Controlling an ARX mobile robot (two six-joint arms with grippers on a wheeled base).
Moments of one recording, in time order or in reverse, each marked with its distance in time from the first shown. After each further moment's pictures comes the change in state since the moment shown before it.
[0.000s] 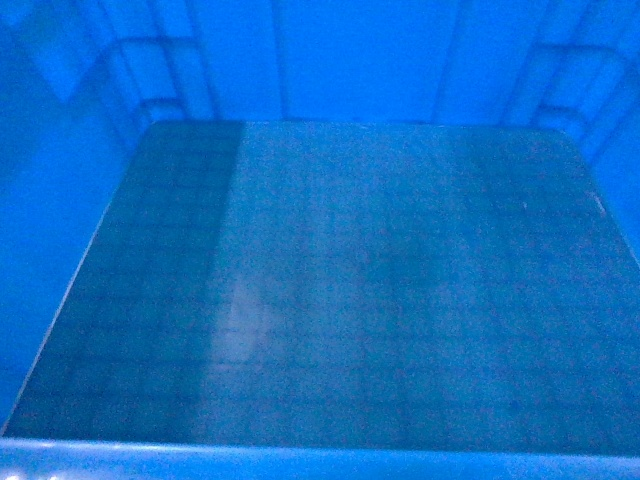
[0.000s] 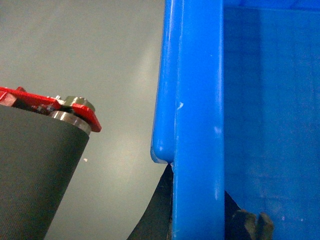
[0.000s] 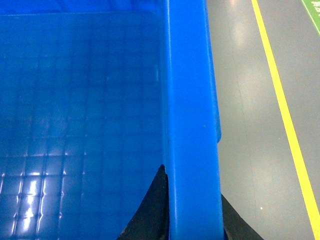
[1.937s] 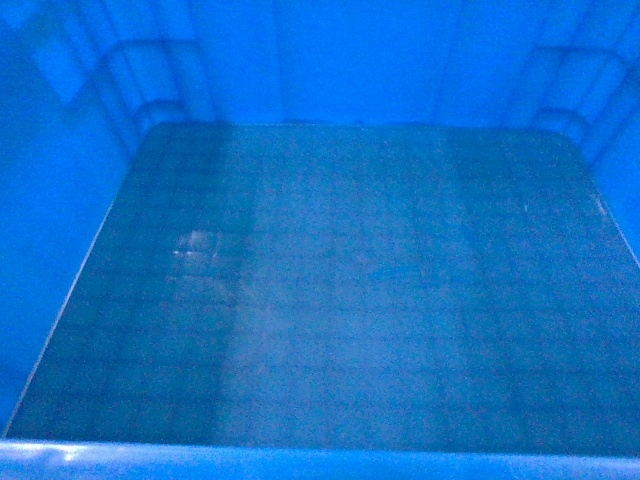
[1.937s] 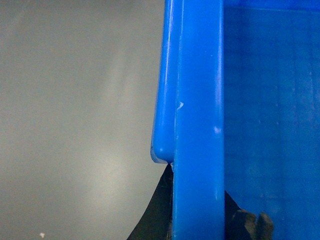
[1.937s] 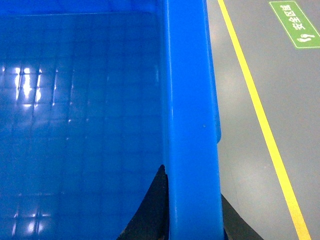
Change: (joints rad) left arm 0.000 0.000 -0.001 0.002 0.001 -0.001; right arm 0.000 0.000 0.000 0.001 0.001 0.000
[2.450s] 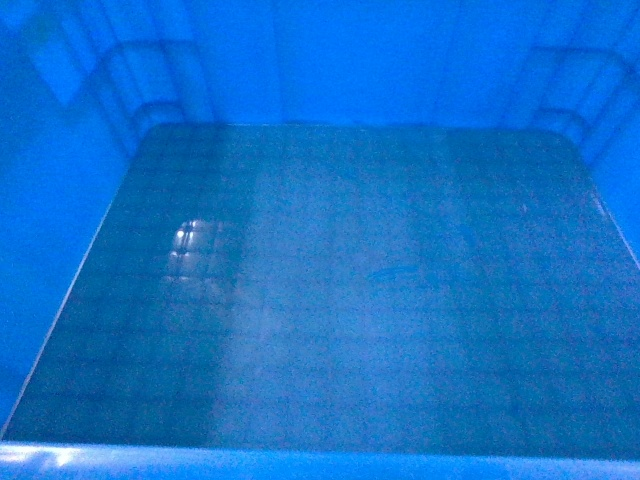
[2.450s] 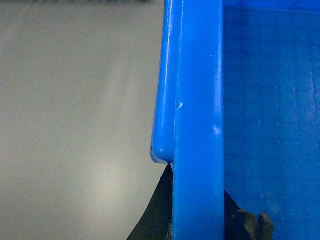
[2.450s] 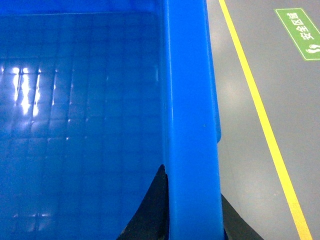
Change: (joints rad) left arm 0.000 0.000 0.000 -0.002 -0.001 0.000; right arm 0.000 0.000 0.000 0.000 0.000 0.000
